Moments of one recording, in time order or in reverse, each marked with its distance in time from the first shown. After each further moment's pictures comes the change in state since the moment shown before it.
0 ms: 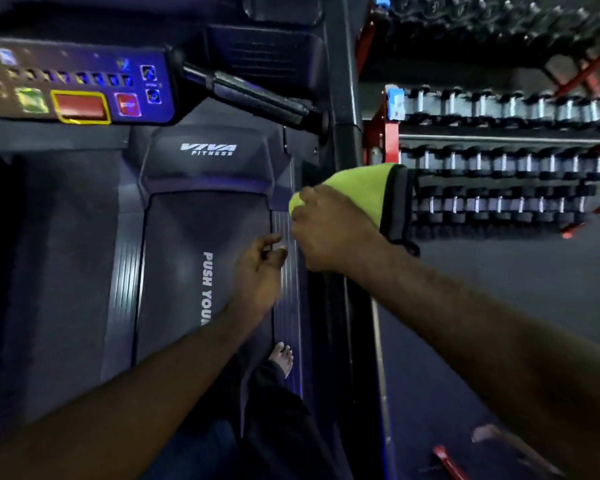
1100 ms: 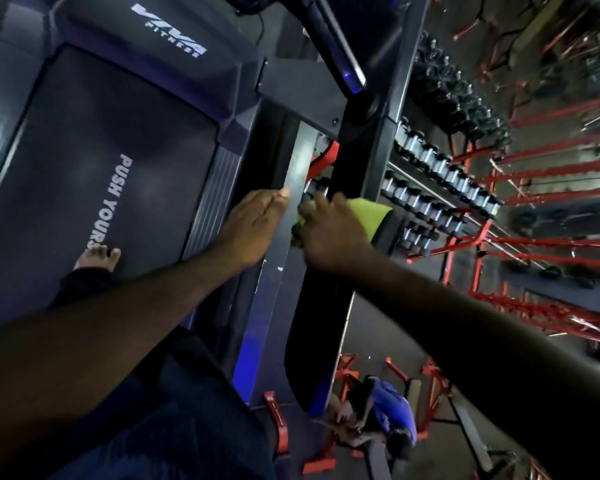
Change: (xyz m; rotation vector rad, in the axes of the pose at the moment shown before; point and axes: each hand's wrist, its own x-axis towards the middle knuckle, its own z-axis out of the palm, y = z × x) left_hand -0.008 -0.021 -0.043 -0.095 -0.211 0.114; right_hand -0.003 -0.055 -0.005 -0.276 -0.468 -0.198
